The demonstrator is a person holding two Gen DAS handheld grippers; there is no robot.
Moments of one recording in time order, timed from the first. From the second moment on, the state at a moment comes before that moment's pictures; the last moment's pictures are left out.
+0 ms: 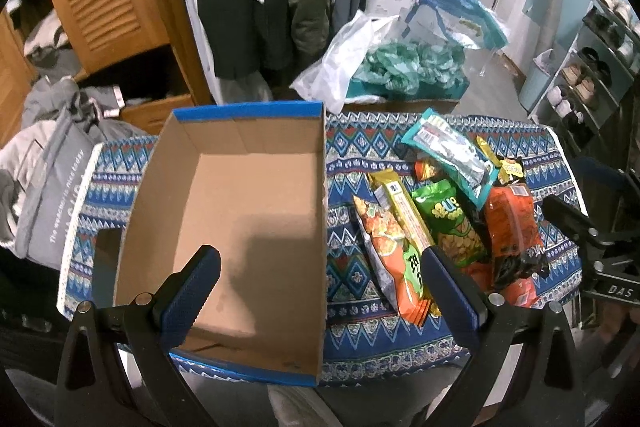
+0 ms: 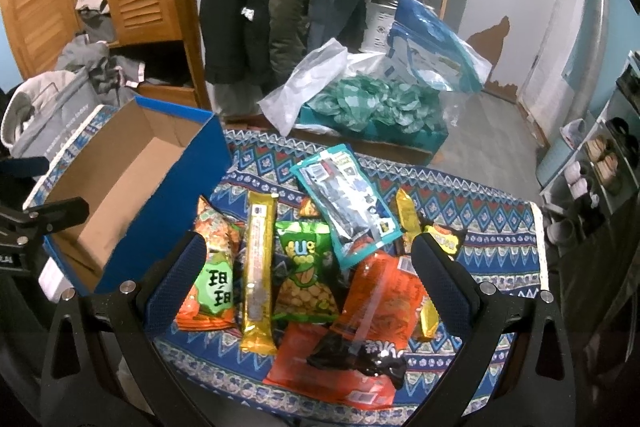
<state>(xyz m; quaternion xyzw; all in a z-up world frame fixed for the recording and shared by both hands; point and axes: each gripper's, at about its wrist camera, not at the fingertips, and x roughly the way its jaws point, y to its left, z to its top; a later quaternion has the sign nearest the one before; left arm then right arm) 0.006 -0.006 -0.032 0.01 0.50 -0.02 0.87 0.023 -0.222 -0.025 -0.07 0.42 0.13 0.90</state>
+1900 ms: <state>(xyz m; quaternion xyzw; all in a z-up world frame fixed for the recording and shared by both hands) 0.072 -0.109 -0.168 0.07 0.63 -0.01 0.77 0.075 -0.292 -0.187 -0.03 0.59 0.05 0.81</state>
